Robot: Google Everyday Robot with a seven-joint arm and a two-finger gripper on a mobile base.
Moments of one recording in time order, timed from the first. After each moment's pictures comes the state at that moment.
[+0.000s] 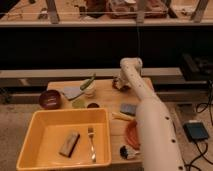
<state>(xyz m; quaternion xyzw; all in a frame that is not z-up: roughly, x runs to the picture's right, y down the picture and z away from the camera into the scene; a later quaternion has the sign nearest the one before) 0.126 -0.029 1.025 -0.02 -0.24 -0.88 0.40</state>
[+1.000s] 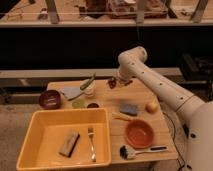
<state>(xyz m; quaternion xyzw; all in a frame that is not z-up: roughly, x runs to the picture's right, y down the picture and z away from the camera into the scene) 0.093 -0.038 0.845 0.05 -0.20 -0.97 0.11</state>
